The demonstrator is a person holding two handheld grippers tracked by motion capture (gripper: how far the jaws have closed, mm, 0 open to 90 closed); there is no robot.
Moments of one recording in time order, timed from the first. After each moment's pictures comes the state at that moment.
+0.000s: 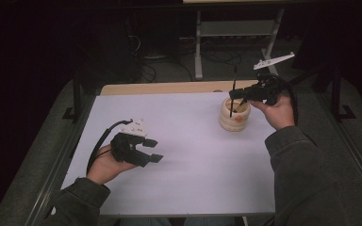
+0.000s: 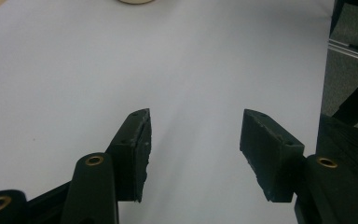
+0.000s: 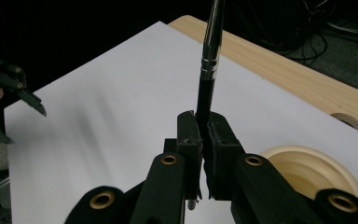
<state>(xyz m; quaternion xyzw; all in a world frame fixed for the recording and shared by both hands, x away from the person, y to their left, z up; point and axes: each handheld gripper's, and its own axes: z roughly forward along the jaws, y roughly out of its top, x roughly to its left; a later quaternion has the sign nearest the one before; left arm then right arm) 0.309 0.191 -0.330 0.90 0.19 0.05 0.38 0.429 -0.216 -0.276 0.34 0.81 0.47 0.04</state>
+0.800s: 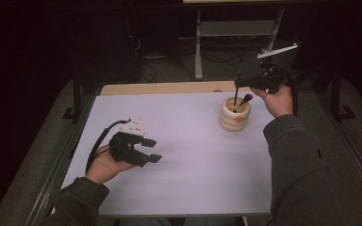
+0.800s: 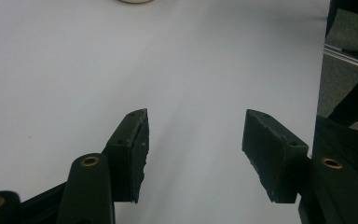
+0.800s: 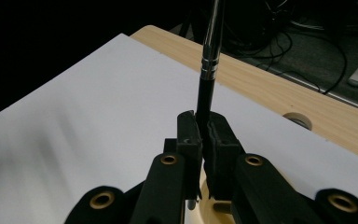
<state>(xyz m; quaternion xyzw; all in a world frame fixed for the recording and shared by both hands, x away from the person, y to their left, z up) 0.312 0.197 -0.332 0.90 0.20 0.04 0.38 0.465 -0.232 -0.276 0.39 0.79 0.46 0.06</state>
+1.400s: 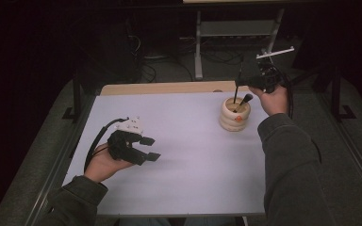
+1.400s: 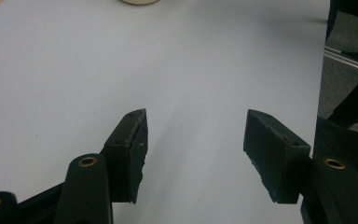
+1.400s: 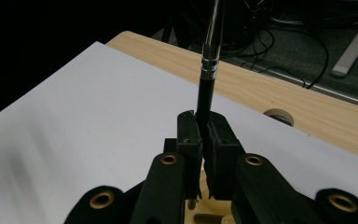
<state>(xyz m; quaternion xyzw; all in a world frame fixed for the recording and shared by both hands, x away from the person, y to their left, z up) 0.315 0.202 -0.329 0.90 0.20 0.04 0.39 0.488 -0.237 -0.298 0.43 0.77 0.47 0.07</state>
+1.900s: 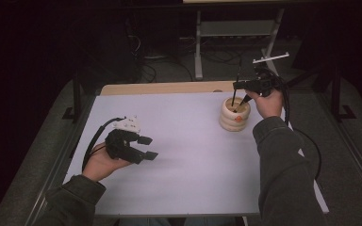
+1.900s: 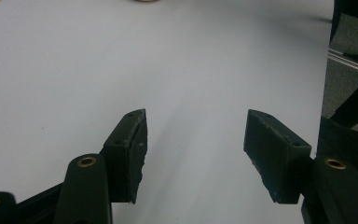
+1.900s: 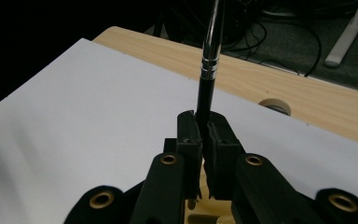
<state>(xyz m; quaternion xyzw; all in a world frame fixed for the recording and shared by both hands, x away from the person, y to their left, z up) 0.318 0.208 -0.330 0.90 0.21 0.04 0.39 0.493 -0.232 -0.319 0.45 0.76 0.46 0.07</state>
